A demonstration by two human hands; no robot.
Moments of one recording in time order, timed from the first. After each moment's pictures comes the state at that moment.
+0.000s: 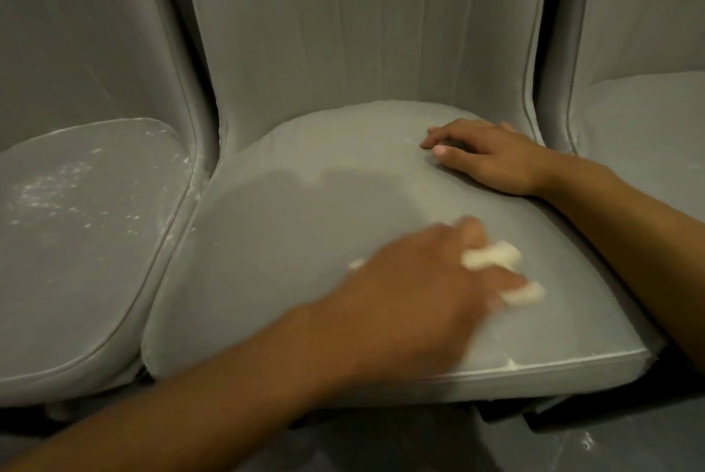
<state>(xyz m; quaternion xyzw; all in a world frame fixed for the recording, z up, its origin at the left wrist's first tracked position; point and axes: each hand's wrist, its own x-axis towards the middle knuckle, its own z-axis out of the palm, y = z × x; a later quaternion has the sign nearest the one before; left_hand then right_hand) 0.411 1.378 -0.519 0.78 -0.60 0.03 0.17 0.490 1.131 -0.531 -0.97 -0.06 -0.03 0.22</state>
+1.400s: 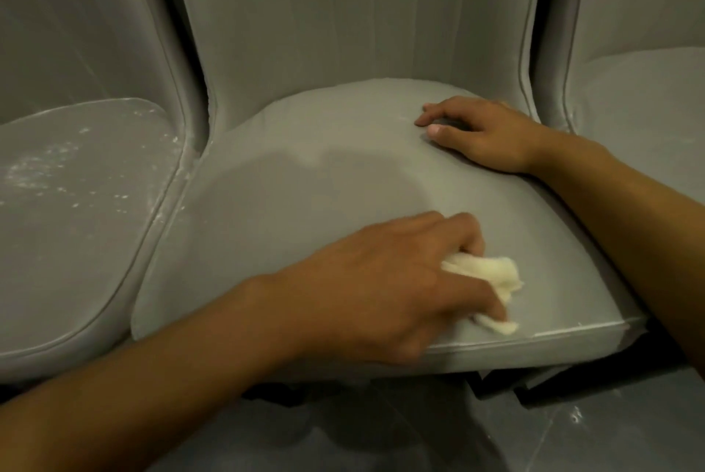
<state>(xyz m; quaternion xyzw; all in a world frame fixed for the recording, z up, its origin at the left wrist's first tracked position) 0.417 1.400 -0.507 0.72 -0.67 -0.02 0.16 0.486 1.133 -0.532 -0.96 -0.06 -0.06 0.25</state>
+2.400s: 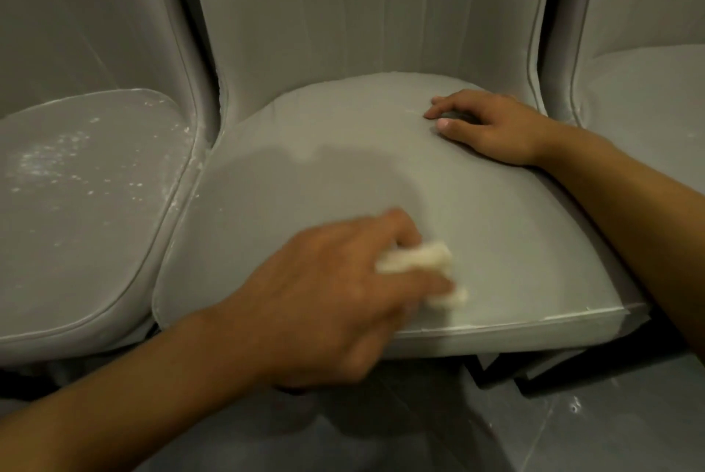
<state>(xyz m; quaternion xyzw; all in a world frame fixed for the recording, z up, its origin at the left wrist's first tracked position) 0.400 1.459 -0.505 0.77 -0.61 0.04 0.17 0.488 1.132 -0.535 -0.96 -0.05 -0.05 0.26</state>
